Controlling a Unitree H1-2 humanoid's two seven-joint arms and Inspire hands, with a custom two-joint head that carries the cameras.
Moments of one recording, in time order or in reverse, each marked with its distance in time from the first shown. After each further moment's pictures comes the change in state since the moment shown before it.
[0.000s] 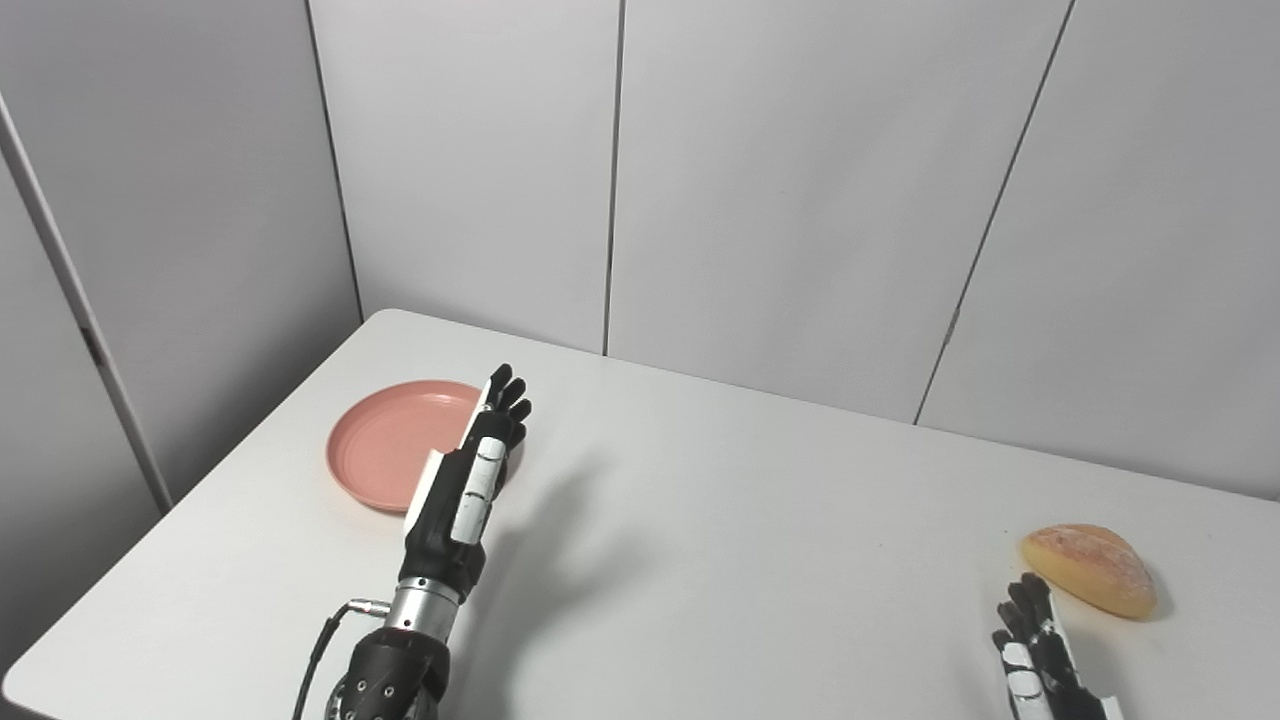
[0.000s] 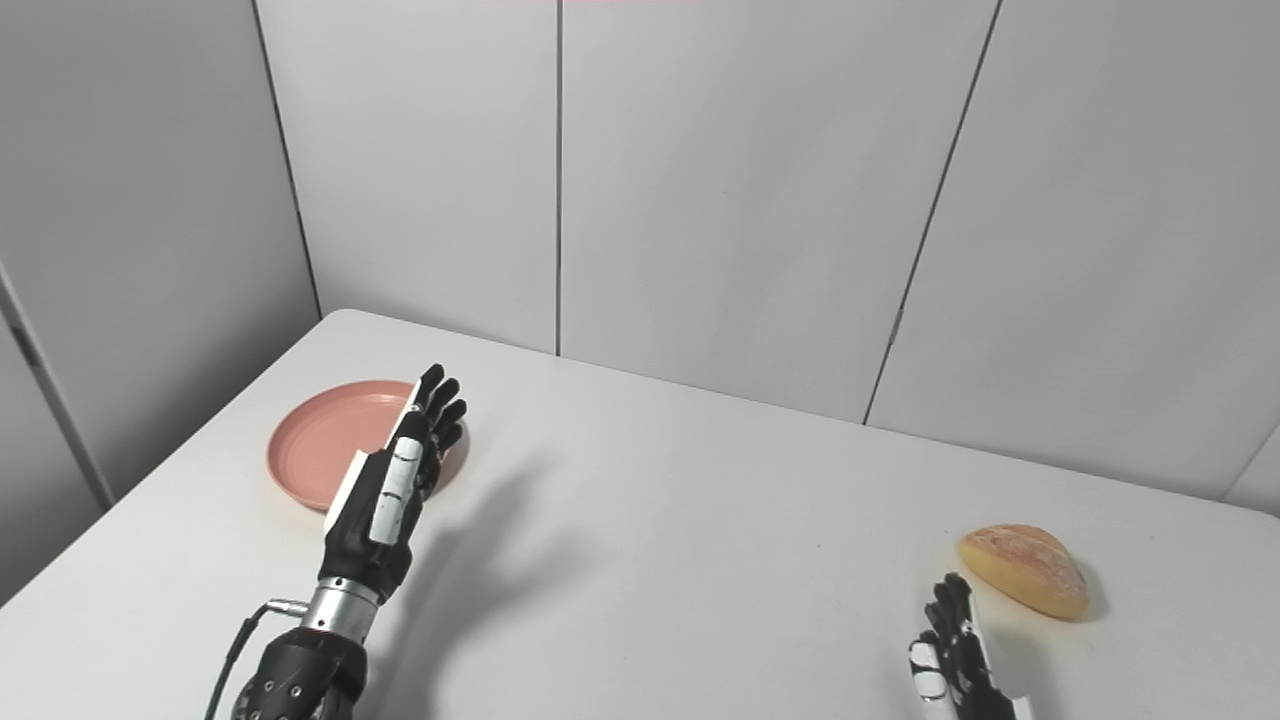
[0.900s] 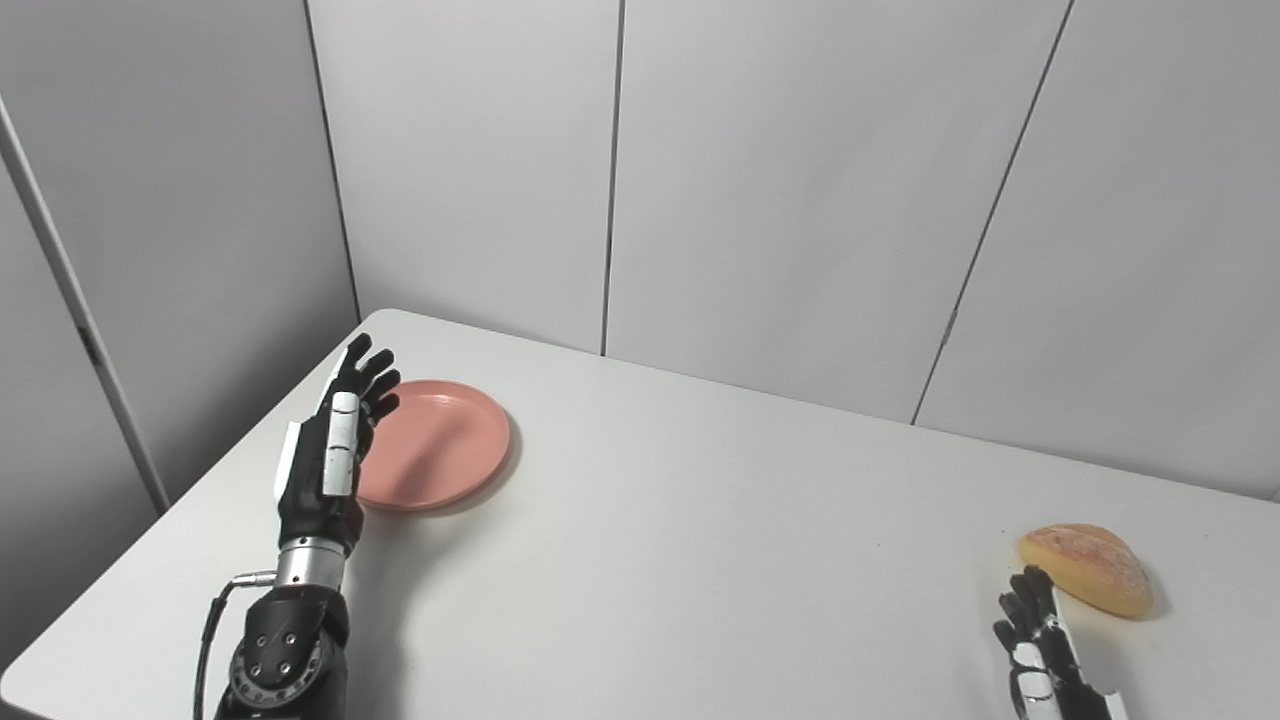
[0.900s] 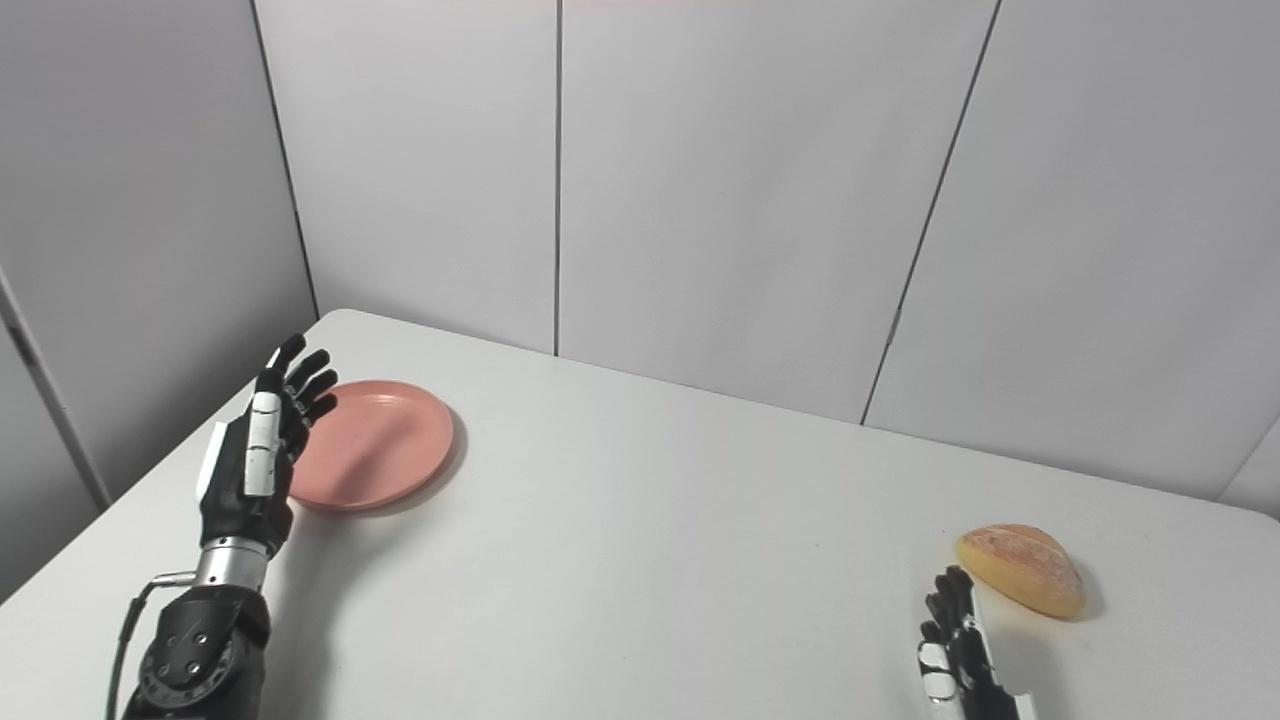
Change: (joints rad) left arm -0.063 0.087 0.186 0.099 -0.042 -0.028 0.078; right arm -0.003 -0.011 0.000 0.024 0.009 -0.060 0.020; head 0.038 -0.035
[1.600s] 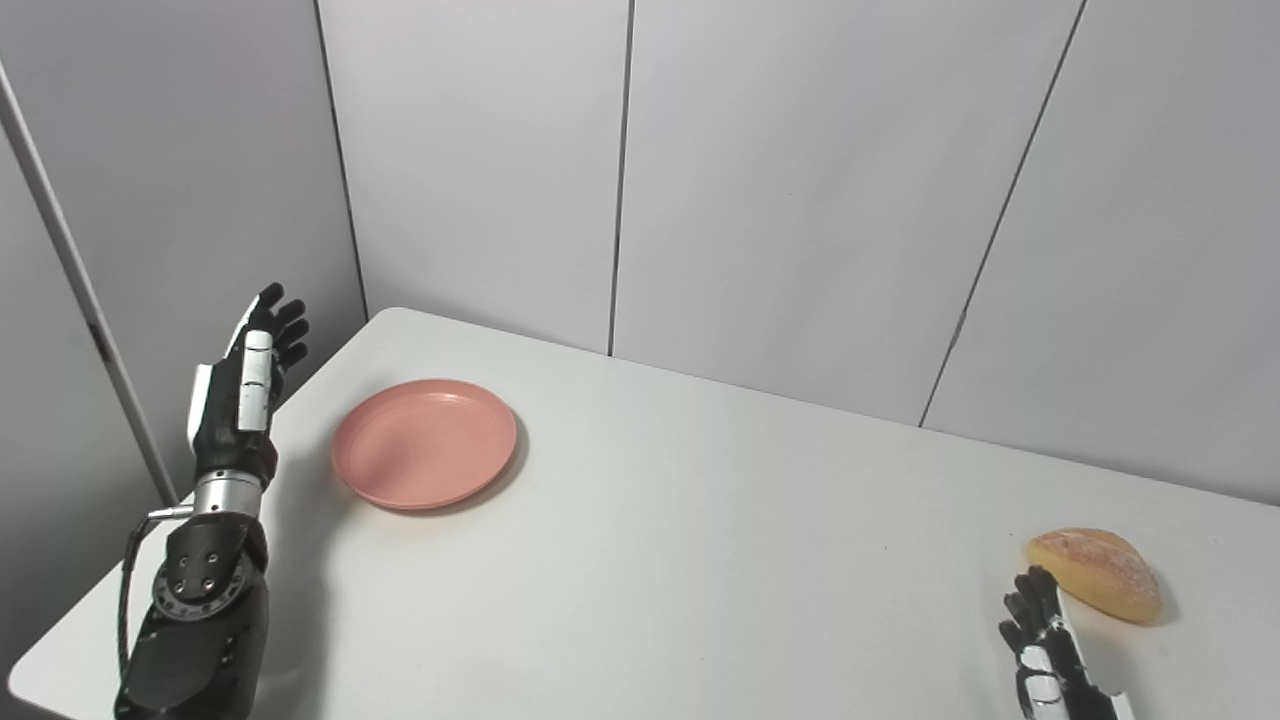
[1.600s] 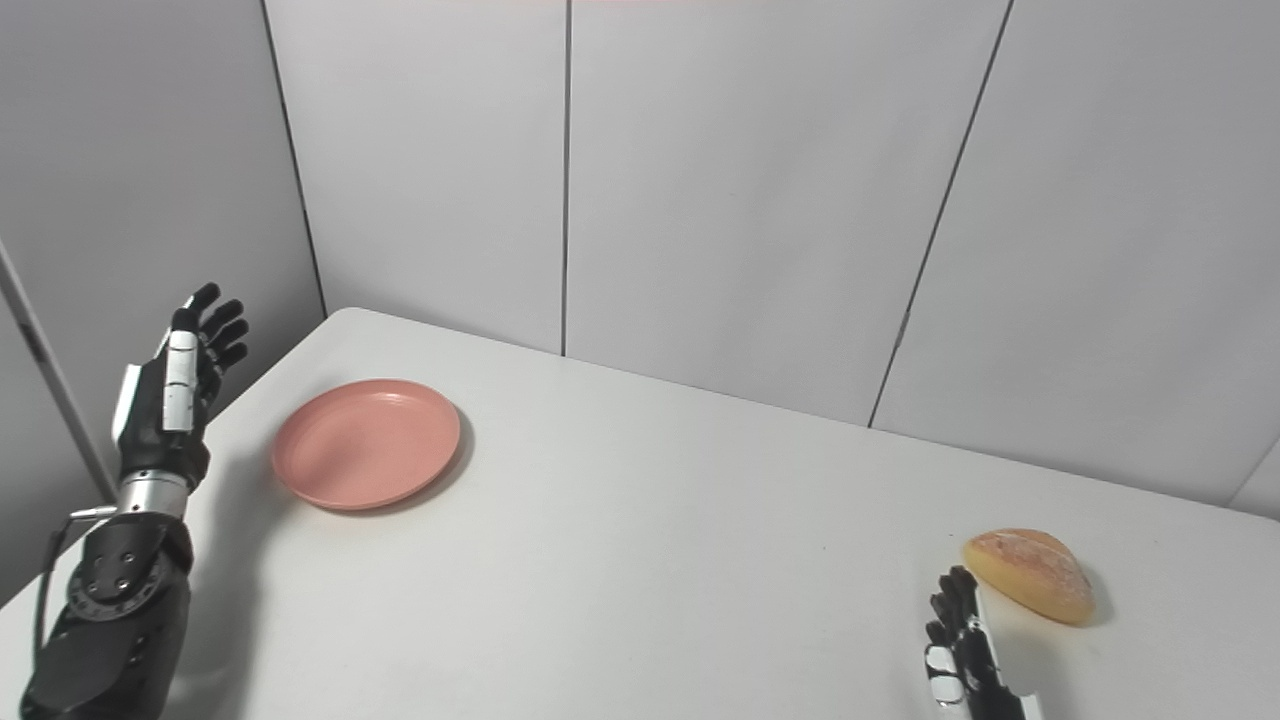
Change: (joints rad) left arm -0.160 0.203 0.036 0.376 -0.039 -0.098 -0.042; right arm -0.003 -0.016 0.001 0.007 0.002 -0.012 0.011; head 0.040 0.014
